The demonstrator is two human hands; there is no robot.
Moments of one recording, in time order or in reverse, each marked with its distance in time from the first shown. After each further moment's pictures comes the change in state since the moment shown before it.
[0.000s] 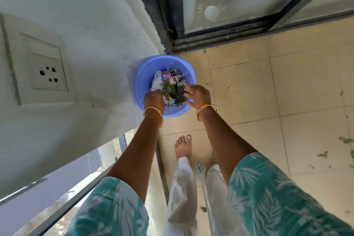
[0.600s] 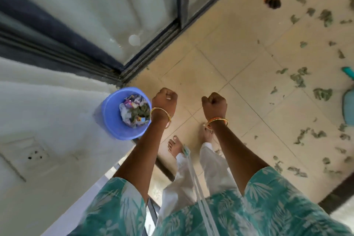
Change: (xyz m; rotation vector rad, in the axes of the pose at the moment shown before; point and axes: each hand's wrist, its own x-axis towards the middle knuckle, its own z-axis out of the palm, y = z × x) left_hand -0.190 -0.001 0.080 0.867 -0.537 0.872; right_hand -0.143 -0.005 -0.173 -0.049 0.782 -0.326
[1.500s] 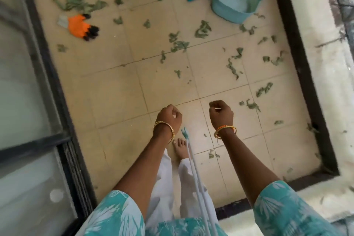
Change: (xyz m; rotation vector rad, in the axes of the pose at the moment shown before) left_hand -0.024 0.157 0.341 0.832 -0.863 0.514; right_hand 0.107 0.188 -0.225 0.413 0.662 0.607
